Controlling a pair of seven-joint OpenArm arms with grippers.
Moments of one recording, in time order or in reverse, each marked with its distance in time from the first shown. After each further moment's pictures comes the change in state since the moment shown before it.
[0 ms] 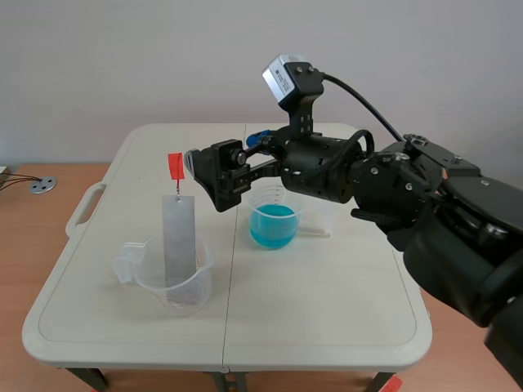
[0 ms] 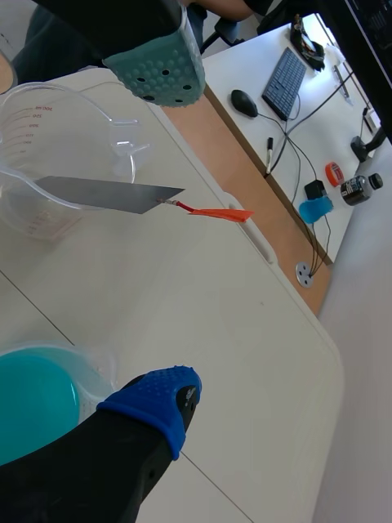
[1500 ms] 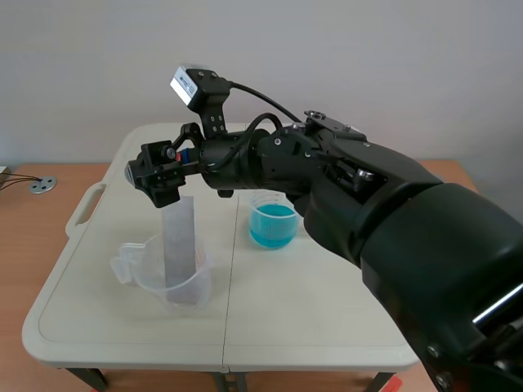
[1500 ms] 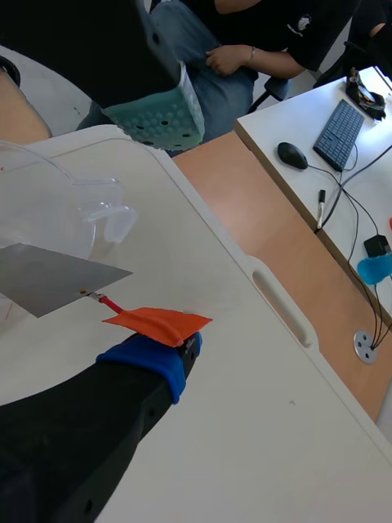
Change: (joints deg) left arm 0.0 0.0 0.0 0.0 -1.7 0.0 -4.3; right arm 10.9 -13.2 -4.7 -16.1 0.0 1.1 -8.7
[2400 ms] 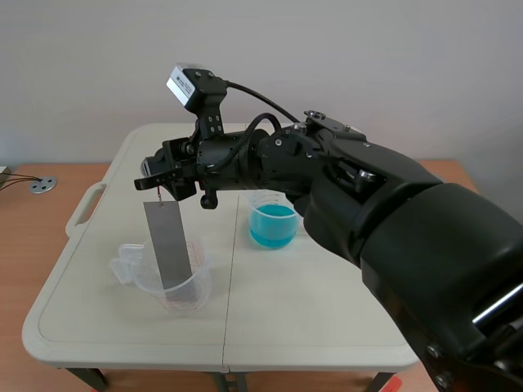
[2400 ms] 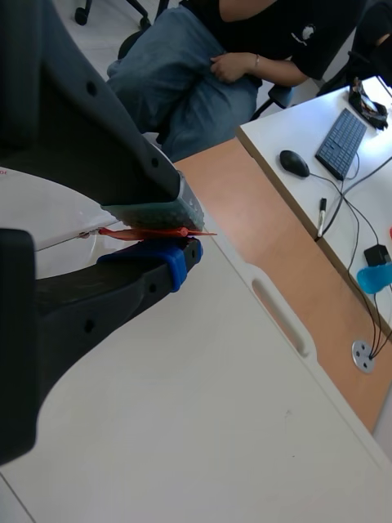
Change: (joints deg) left arm 0.0 0.0 0.0 0.0 0.0 0.0 -0.2; right arm 0.0 0.0 0.0 0.0 0.0 2.4 0.0
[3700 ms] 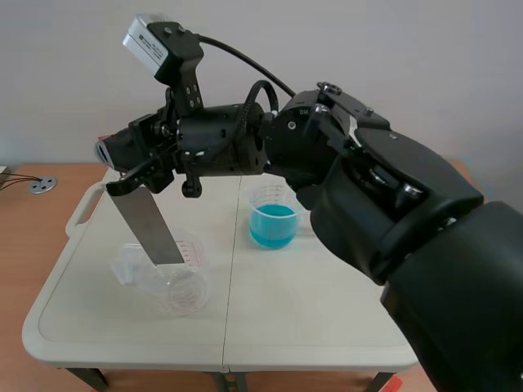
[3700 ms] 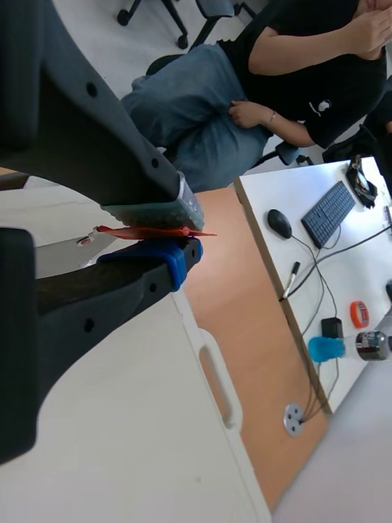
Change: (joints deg) left arm 0.0 0.0 0.0 0.0 0.1 0.0 0.3; right arm -6.1 2.3 0.0 18.9 -0.7 8.5 -4.1
